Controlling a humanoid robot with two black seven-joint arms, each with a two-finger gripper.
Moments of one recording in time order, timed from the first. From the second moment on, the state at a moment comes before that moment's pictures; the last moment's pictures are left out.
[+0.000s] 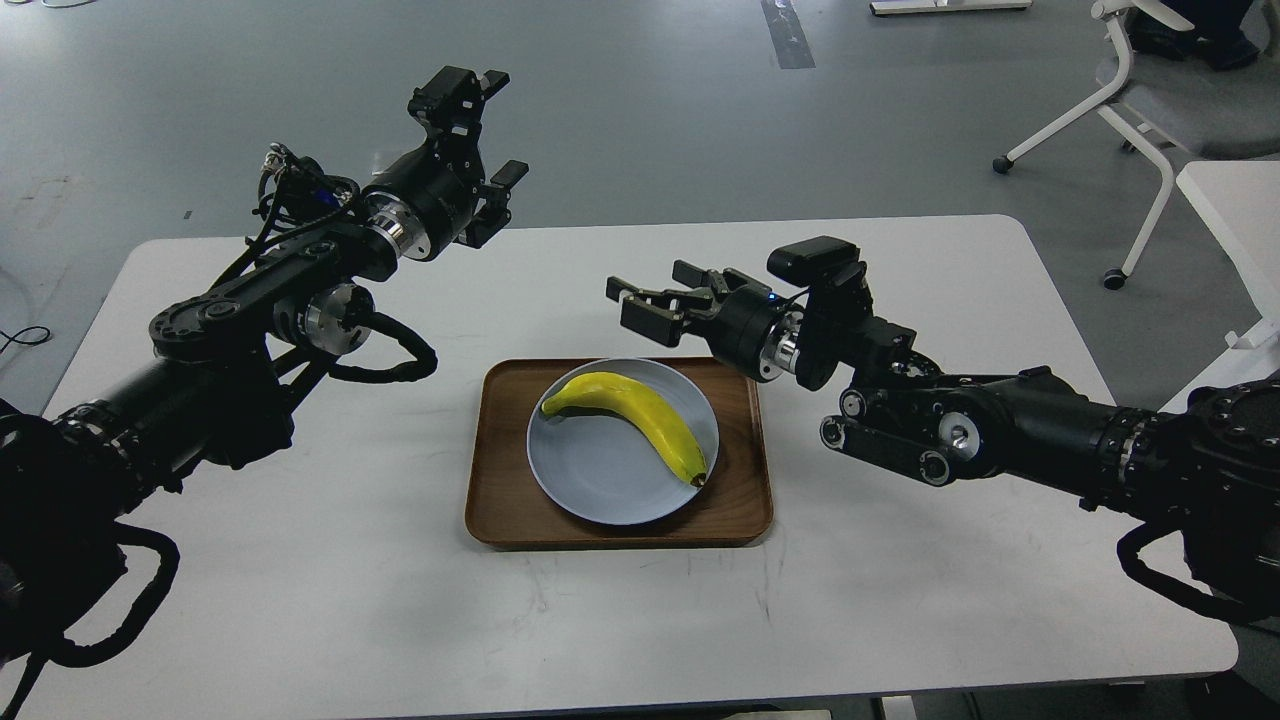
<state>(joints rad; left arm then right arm) -1.02 0.17 -0.44 -0.62 0.22 -0.20 -0.32 1.06 -0.17 0.04 0.83 -1.05 -0.33 0.27</state>
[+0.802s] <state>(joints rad) -0.89 0.17 -0.56 -0.63 0.03 -0.33 -0.31 0.91 -0.41 0.53 0.81 -0.08 0.37 0.23</state>
